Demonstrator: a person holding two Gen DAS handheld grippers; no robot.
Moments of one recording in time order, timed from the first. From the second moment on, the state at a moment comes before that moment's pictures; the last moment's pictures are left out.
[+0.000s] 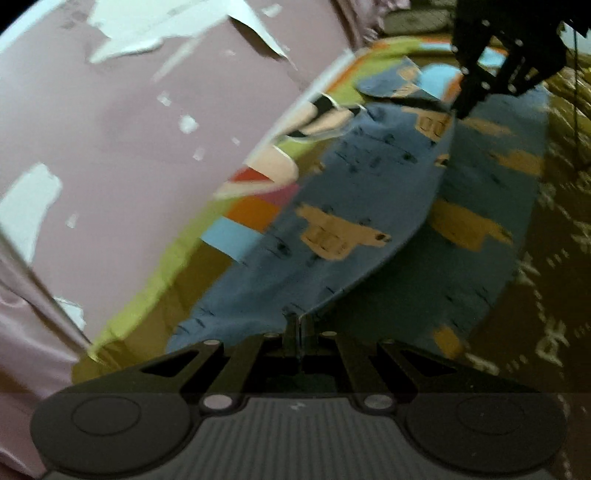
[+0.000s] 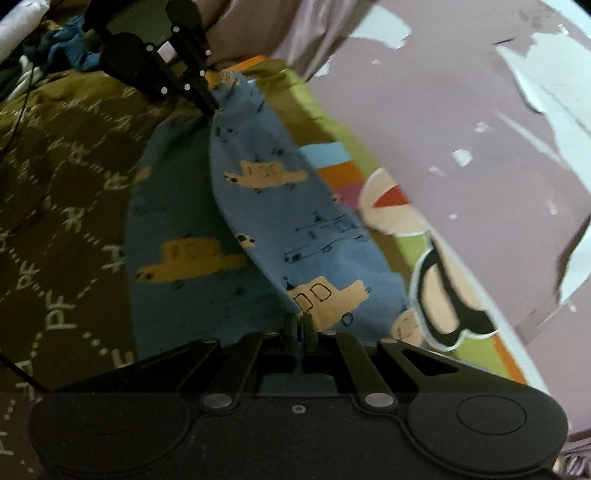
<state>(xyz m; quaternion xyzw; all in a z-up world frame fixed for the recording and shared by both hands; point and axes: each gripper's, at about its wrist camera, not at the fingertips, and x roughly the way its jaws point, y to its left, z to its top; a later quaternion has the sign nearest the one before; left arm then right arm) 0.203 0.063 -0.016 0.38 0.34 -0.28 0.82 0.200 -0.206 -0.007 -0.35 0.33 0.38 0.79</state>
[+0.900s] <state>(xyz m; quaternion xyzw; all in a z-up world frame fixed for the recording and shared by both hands) 0.187 0.078 -0.031 0.40 0.37 -0.30 0.78 0.134 -0.187 -0.023 -0.38 0.34 0.44 0.74</state>
